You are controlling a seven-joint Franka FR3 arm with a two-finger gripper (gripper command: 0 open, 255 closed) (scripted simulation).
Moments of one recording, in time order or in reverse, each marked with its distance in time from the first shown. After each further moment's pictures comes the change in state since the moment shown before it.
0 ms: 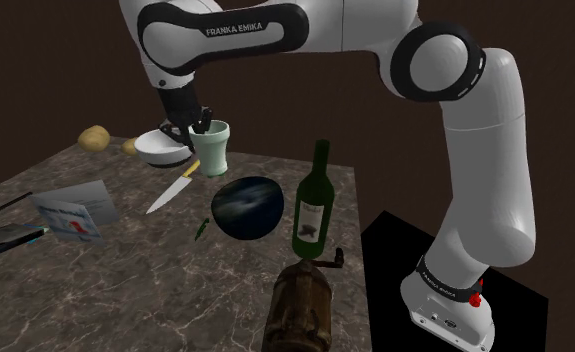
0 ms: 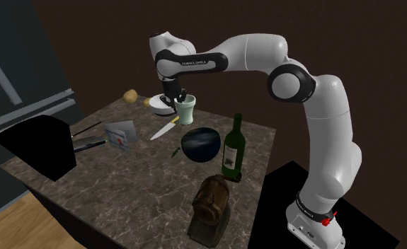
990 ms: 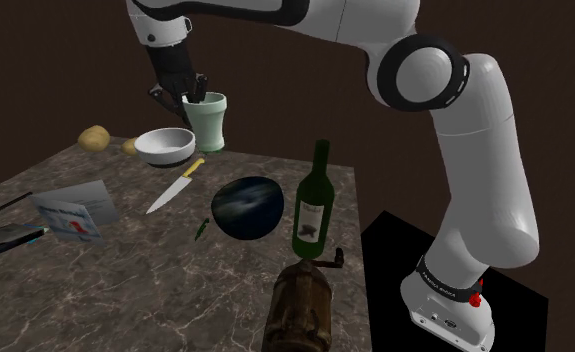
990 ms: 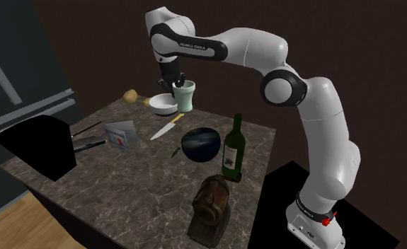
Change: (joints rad) arm 0.058 0.073 -0.006 0.322 -0.022 -0.244 -0.035
